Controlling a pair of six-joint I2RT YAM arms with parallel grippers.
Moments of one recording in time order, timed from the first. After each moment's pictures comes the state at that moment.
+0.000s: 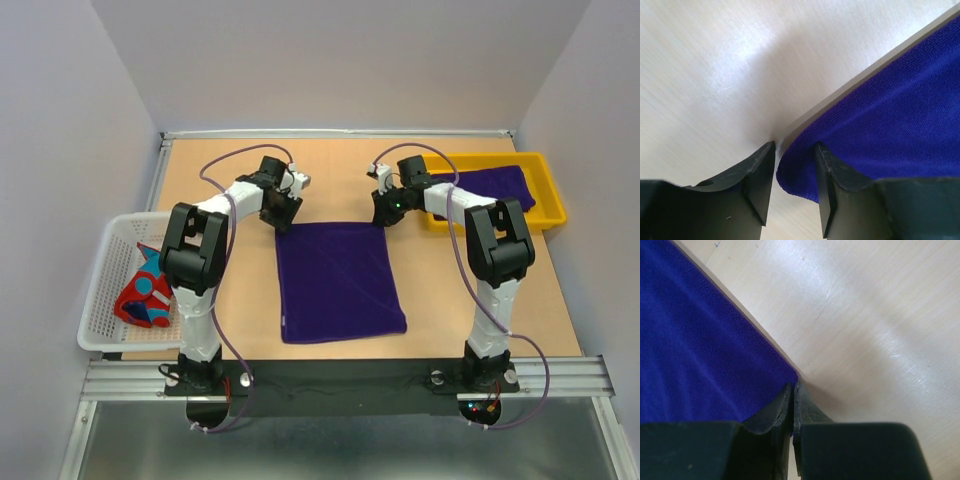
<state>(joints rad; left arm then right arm) -0.34 1.99 1.38 -0.51 0.14 0.21 0.27 2.03 1.38 -0.33 -0.51 -0.28</state>
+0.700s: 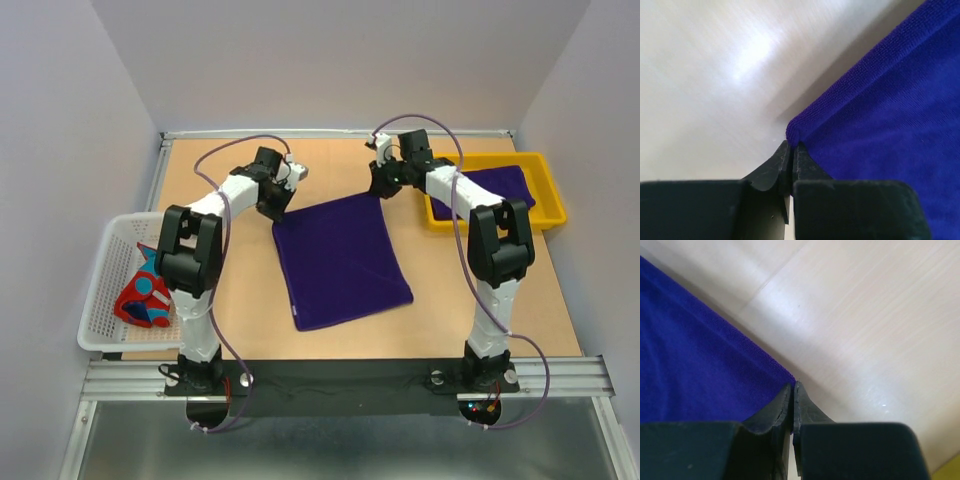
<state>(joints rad) -0.32 1.98 1.44 -0.58 0.15 0.25 0.28 2.03 1.57 -0.36 -0.46 -0.29</state>
